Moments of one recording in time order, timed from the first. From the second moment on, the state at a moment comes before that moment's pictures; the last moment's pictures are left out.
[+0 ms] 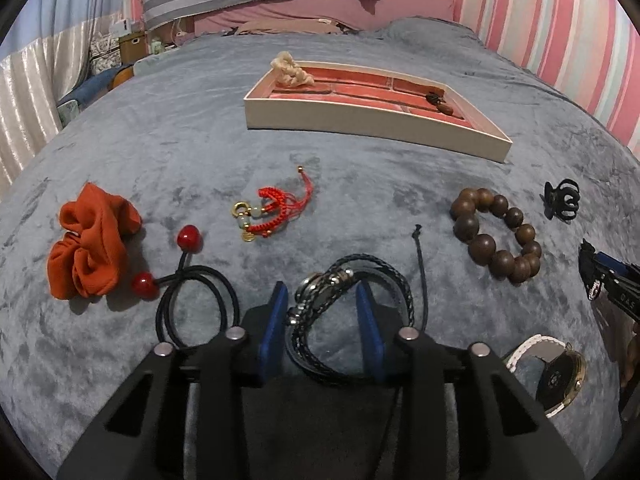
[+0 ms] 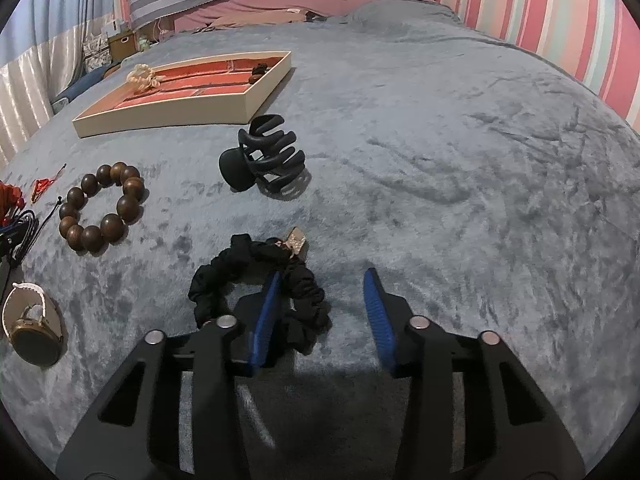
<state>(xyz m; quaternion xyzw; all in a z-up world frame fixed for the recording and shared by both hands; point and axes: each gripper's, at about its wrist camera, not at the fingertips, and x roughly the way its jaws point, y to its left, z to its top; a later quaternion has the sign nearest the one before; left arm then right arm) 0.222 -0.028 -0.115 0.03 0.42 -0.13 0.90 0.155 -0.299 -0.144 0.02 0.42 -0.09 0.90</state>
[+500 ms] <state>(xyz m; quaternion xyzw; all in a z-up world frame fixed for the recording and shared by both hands) 0.211 -0.038 -0.101 0.06 0.39 -0.14 0.91 0.148 -0.293 -0.123 0.01 0.38 -0.08 0.92</state>
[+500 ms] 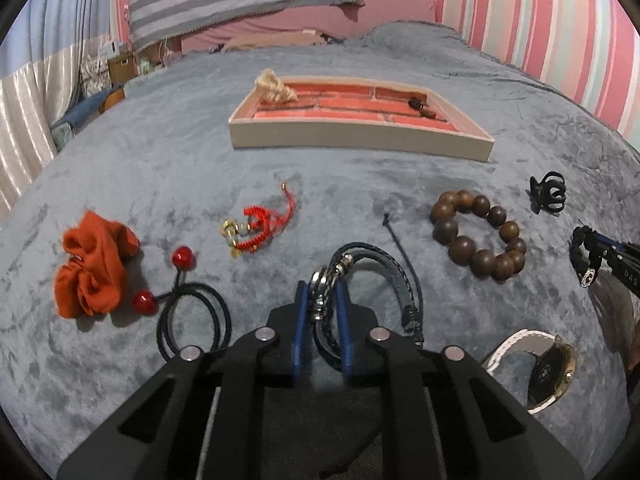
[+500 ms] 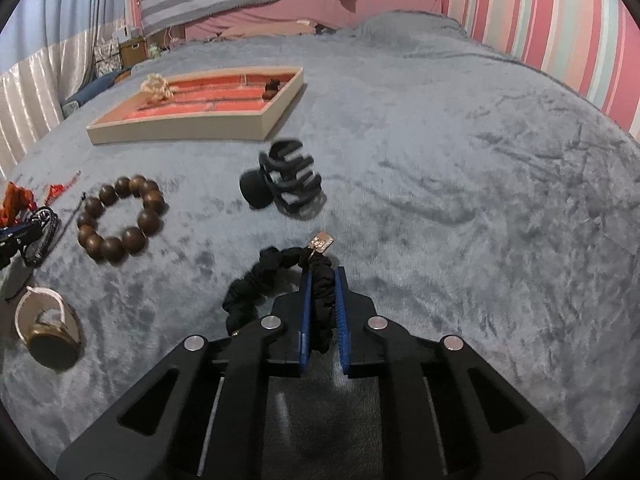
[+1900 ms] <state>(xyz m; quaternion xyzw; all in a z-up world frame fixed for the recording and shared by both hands) 0.561 -0.118 -0.075 0.05 0.44 -0.12 0.89 0.514 -0.257 -0.092 0.05 0.42 -0.04 0.90</state>
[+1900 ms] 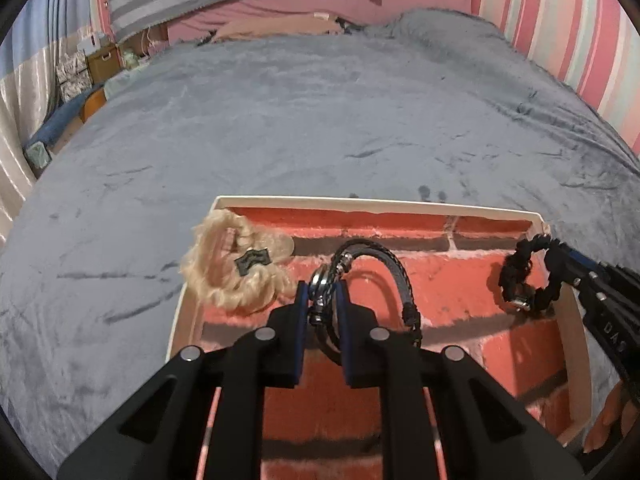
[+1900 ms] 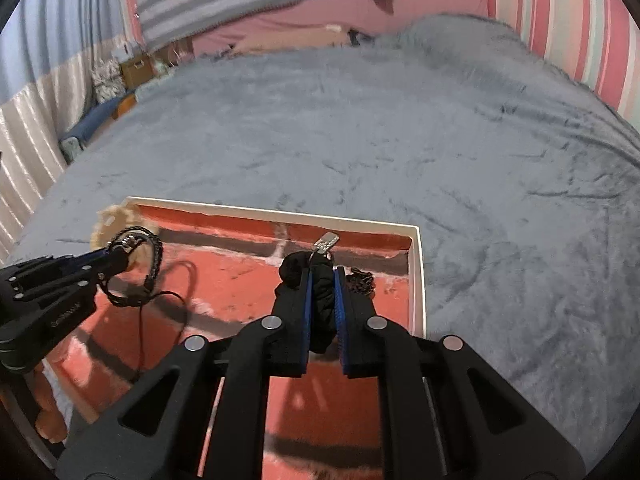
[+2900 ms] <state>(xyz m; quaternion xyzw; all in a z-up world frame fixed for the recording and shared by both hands) 0.494 -0.093 -0.004 0.04 0.40 -0.11 0.91 0.444 -0.296 -0.022 0.06 0.37 -0.06 0.92</state>
